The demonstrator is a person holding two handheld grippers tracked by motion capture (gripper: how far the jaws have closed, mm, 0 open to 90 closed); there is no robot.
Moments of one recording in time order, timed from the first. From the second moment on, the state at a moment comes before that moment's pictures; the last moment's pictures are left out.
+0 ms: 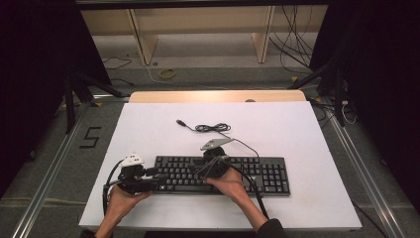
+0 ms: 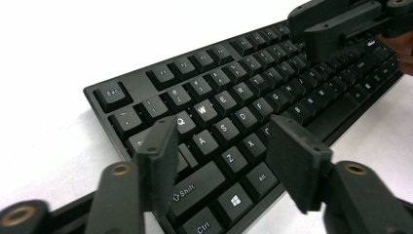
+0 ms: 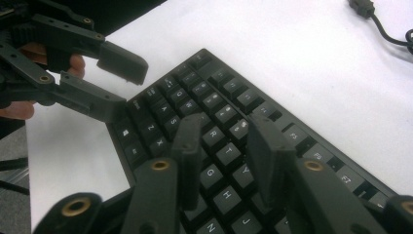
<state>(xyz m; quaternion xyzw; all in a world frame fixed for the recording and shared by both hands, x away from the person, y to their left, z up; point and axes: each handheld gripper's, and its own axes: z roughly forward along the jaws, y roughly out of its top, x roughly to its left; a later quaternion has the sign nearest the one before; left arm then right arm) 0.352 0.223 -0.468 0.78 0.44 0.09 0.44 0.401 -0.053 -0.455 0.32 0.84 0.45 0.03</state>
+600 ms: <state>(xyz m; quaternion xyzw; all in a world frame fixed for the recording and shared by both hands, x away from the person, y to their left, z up) 0.363 0.217 -0.461 0.77 0.43 0.09 0.45 0.389 -0.067 -0.450 0.31 0.83 0.46 0.02</state>
